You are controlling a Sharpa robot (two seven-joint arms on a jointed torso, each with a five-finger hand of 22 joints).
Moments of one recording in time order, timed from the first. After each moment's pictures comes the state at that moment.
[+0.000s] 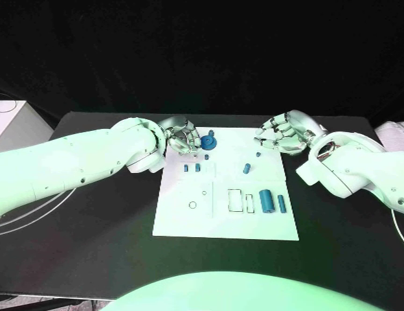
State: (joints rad) left arm 1.22 -0.68 -0.09 1.32 -0.98 -0.20 -0.13; left_hand 1.40 -0.23 0.53 0.19 0.33 0.64 0.18 0.64 0.58 0.76 0.10 0.92 0.43 1.04 0.04 1.08 0.74 0.16 0.84 0.14 0.99 0.71; right arm 1.26 -0.86 -0.15 1.57 -0.87 -0.48 -0.05; right_hand 1.34 -0.19 0.23 0.28 0.51 0.86 0.15 0.34 0.33 1.38 0.07 1.34 1.31 1.46 -0.01 1.53 1.31 0.03 1.47 0.09 1.33 1.31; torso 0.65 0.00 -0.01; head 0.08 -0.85
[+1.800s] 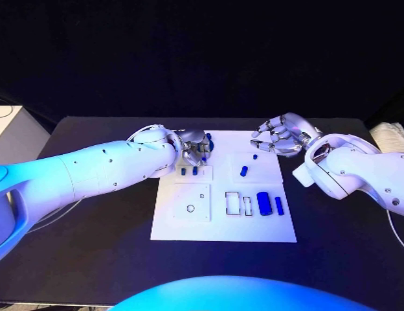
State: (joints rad) left arm 1.19 -0.50 -0.11 1.11 -1.32 -0.11 -0.06; left_hand 1.42 -0.25 0.54 0.09 0.32 0.78 0.16 0.50 0.31 0.79 0.12 0.71 0.18 1.10 0.05 1.29 0.72 0.17 0.85 0.16 1.07 0.78; right arm 1.26 -0.86 -0.15 1.57 -0.87 -0.48 -0.04; right_hand 1.34 -0.19 0.24 0.29 0.51 0.86 0.15 0.34 0.33 1.38 0.07 1.34 1.31 1.46 -0.01 1.53 1.31 0.05 1.47 0.09 1.33 1.31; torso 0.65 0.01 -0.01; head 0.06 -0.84
